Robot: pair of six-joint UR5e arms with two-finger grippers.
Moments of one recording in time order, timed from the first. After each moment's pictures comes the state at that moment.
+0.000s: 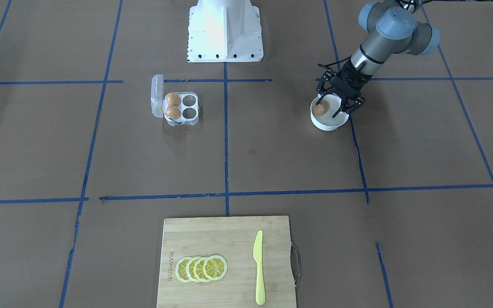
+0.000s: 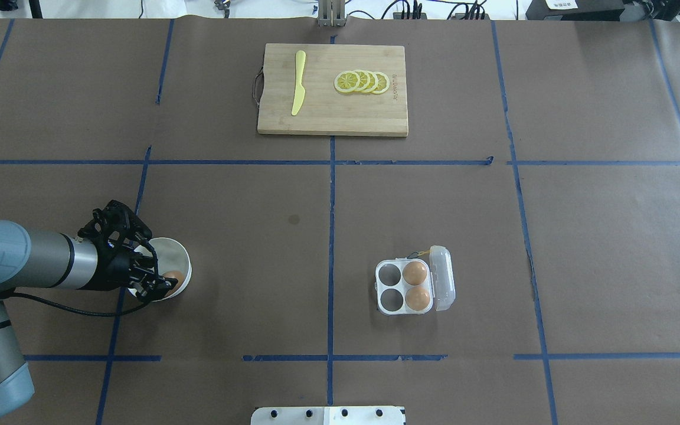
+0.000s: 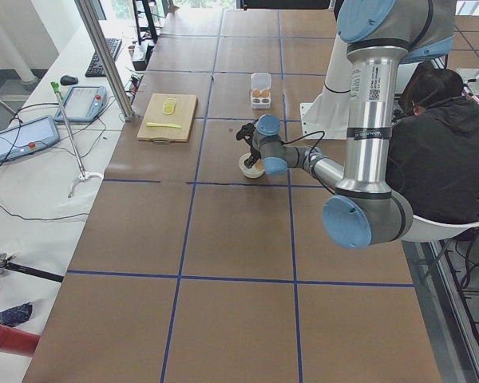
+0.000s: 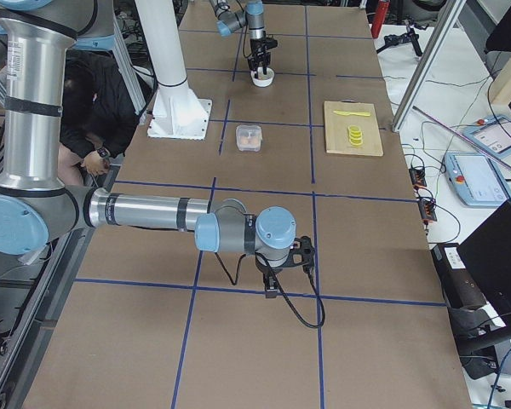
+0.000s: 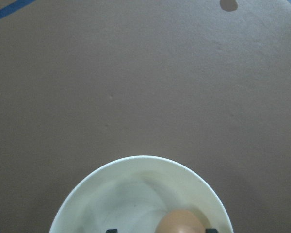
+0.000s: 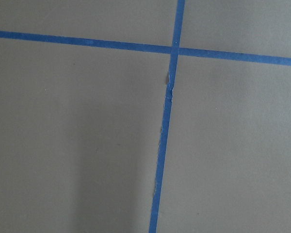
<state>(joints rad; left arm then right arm) -0.51 -1.59 -1.86 -2.34 -1.88 -0.60 1.54 -1.72 1.68 -1.53 2.41 -0.08</state>
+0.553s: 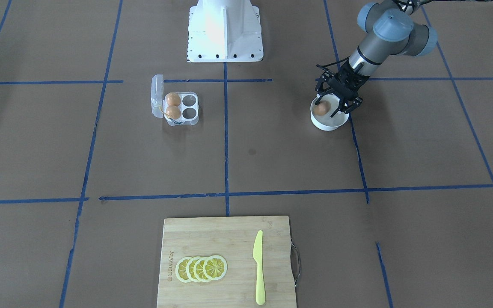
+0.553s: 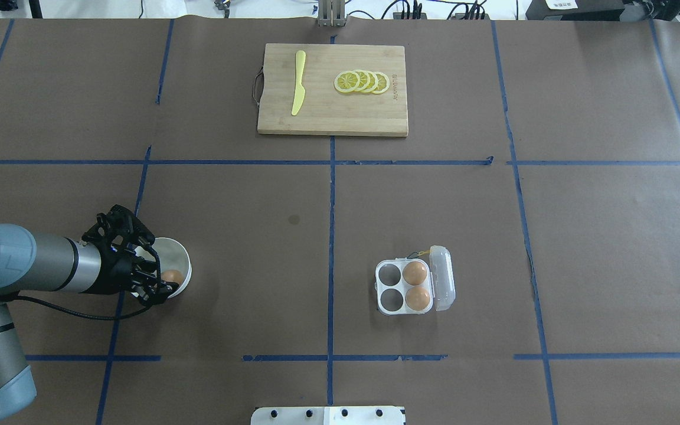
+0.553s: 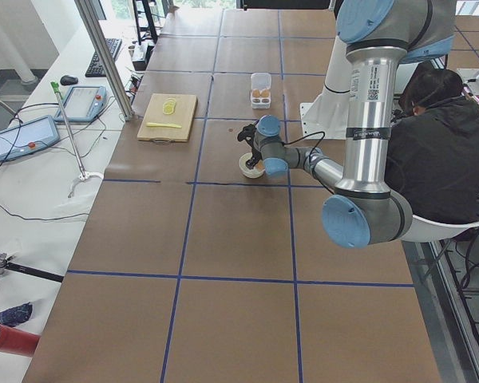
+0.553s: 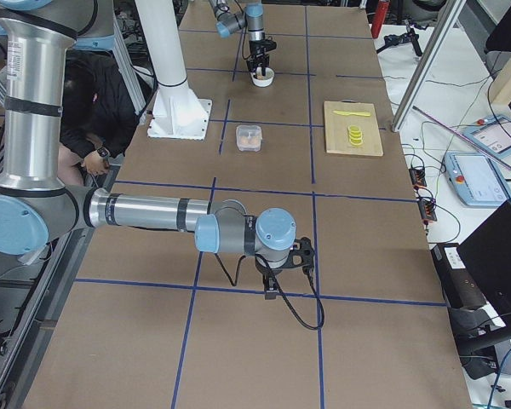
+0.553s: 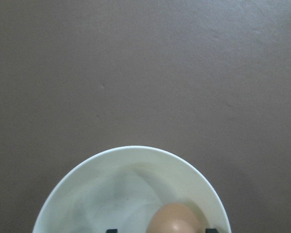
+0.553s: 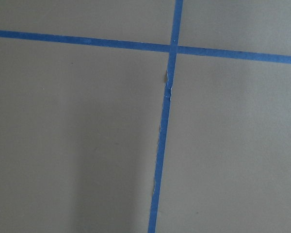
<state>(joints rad) -0.50 -1.60 -1.84 -2.34 -1.89 -0.60 1.54 -1.72 1.68 -1.53 2.41 -0.08</state>
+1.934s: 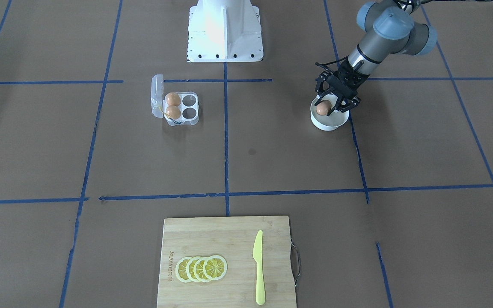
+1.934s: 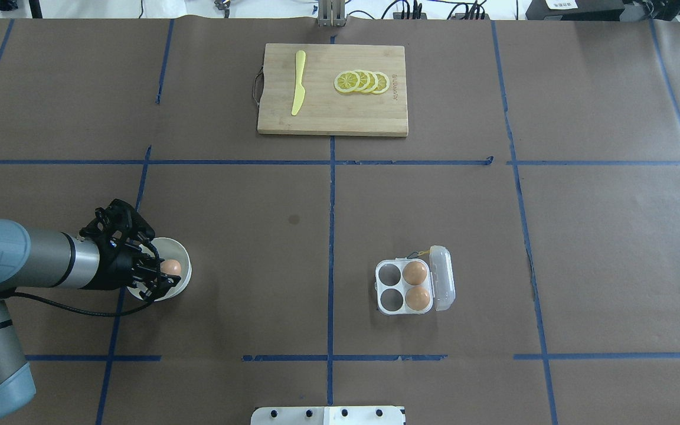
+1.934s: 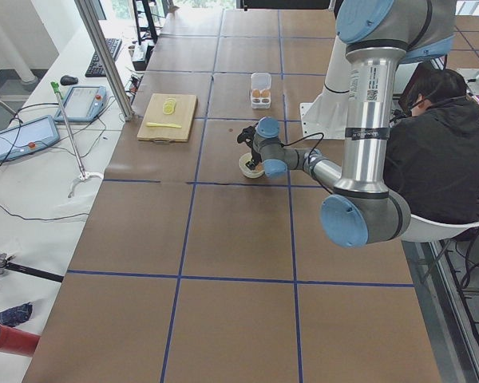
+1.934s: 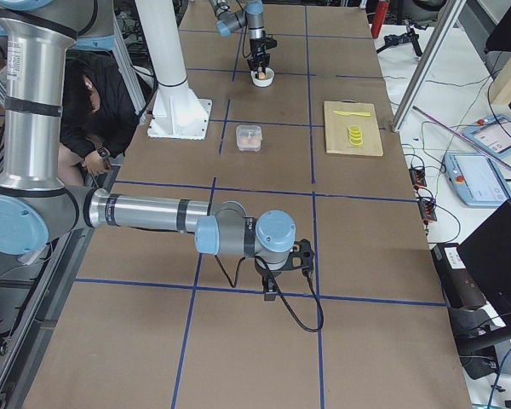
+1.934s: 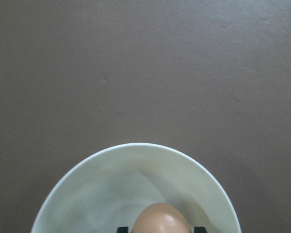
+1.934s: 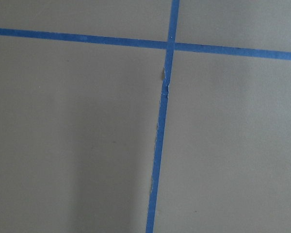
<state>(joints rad) -0.52 -1.60 -1.90 -2.34 -1.89 -0.58 1.54 -1.72 1.67 -1.53 2.41 -0.08</state>
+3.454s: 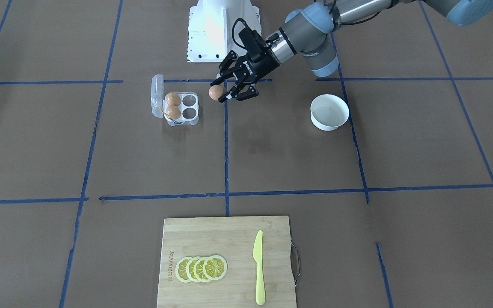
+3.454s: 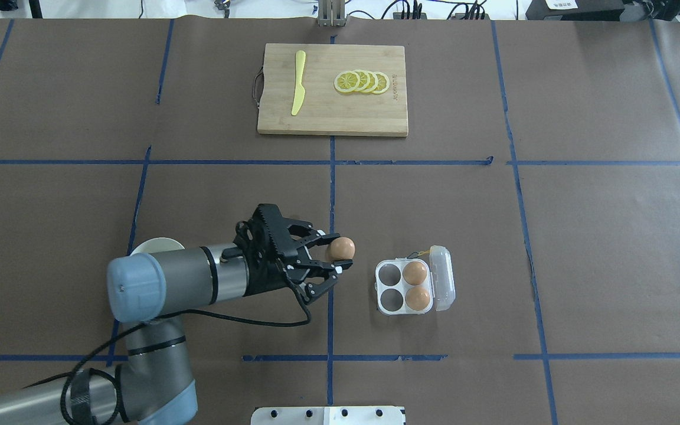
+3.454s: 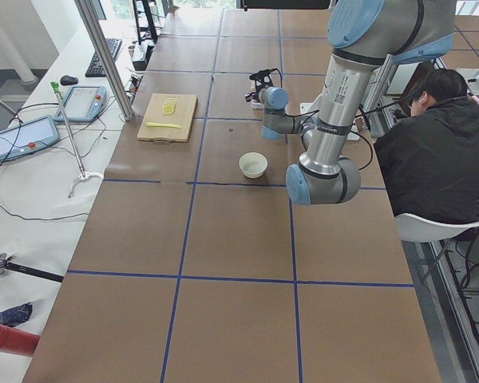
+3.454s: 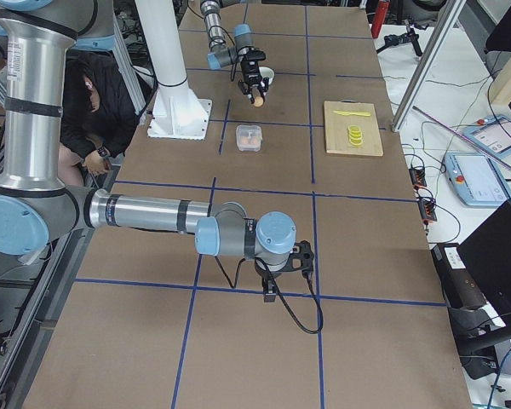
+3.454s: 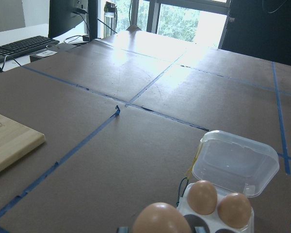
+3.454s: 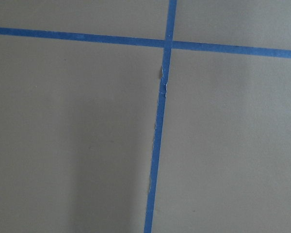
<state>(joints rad) -0.28 -2.10 -1.55 -2.85 -1.54 -0.37 1.54 -1.72 1.66 -1.53 2.41 -0.08</state>
